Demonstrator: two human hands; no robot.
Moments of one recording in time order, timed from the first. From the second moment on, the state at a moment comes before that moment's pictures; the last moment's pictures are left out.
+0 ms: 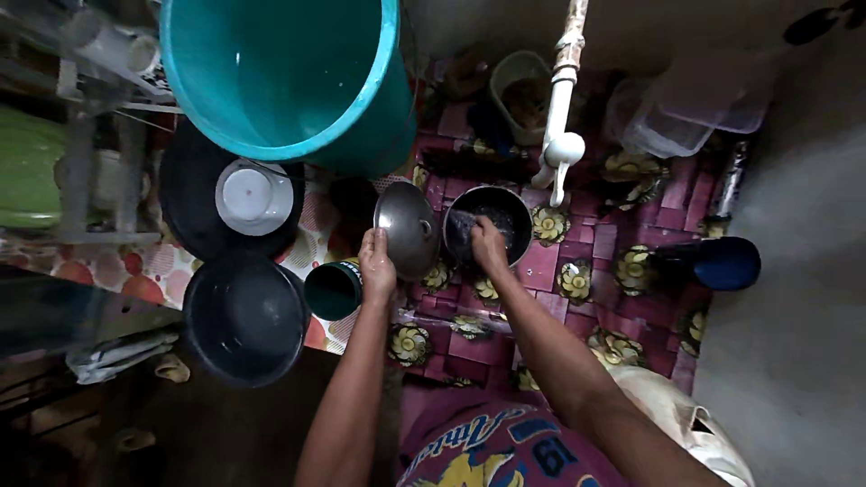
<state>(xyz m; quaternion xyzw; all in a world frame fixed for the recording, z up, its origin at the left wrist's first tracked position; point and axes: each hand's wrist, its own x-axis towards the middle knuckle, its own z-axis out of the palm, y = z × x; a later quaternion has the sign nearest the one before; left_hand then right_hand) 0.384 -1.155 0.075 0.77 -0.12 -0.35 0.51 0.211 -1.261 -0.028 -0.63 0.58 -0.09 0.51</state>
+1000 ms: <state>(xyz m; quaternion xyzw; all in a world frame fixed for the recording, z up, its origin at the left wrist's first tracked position) 0.359 -1.150 0.110 0.72 -0.33 -0.22 0.57 0.302 -1.196 0.069 -0.05 0.49 -0.20 0.84</state>
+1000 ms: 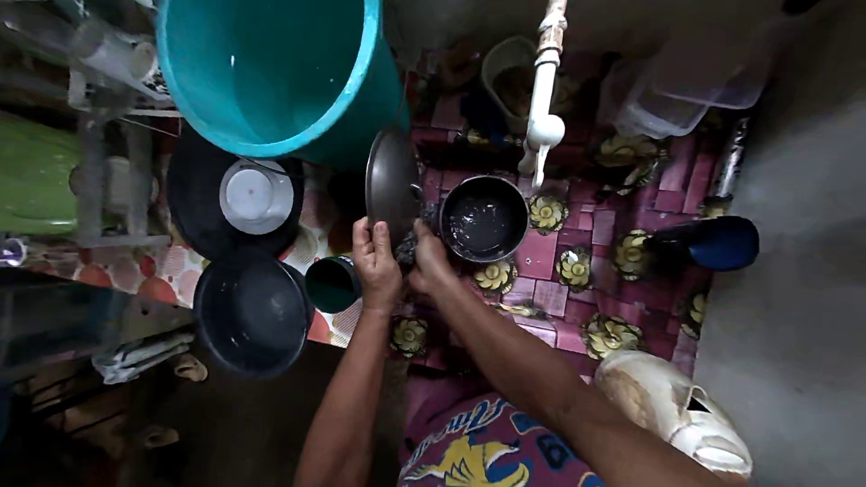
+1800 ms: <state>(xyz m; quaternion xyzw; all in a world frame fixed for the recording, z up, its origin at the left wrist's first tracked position) 0.367 -1.148 0.108 0.77 -0.28 -0.32 0.48 0.216 -1.292 -0.077 -0.82 0.45 0.11 0.34</state>
